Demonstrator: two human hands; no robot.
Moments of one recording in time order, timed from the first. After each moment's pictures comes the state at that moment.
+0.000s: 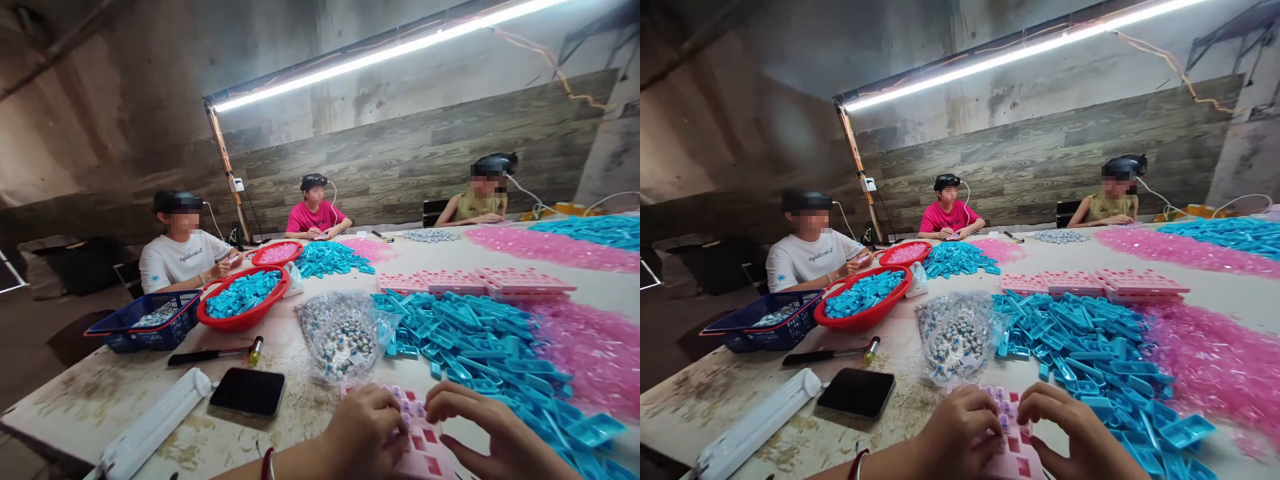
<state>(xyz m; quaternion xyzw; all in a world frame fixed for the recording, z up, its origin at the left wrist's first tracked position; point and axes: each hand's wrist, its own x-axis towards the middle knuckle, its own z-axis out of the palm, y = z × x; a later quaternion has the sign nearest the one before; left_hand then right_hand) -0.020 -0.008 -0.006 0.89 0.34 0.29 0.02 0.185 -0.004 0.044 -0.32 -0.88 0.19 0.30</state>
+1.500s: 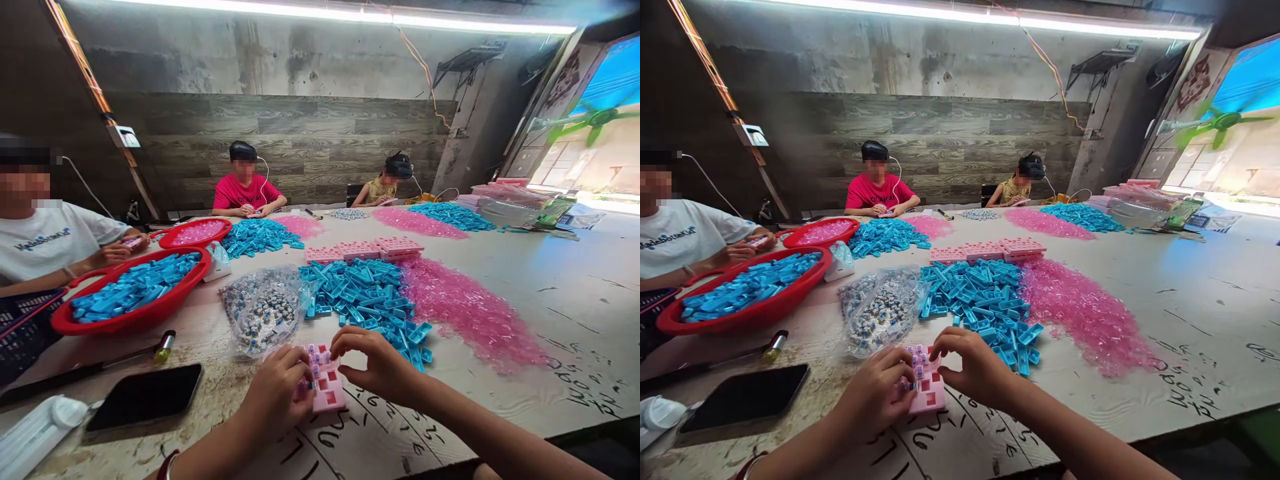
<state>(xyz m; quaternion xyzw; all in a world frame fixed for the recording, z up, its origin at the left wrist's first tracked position) -0.022 -0.015 0.010 0.88 0.40 0.25 0.07 0.189 -0.006 0.042 -0.33 -0.84 0.23 0.36</state>
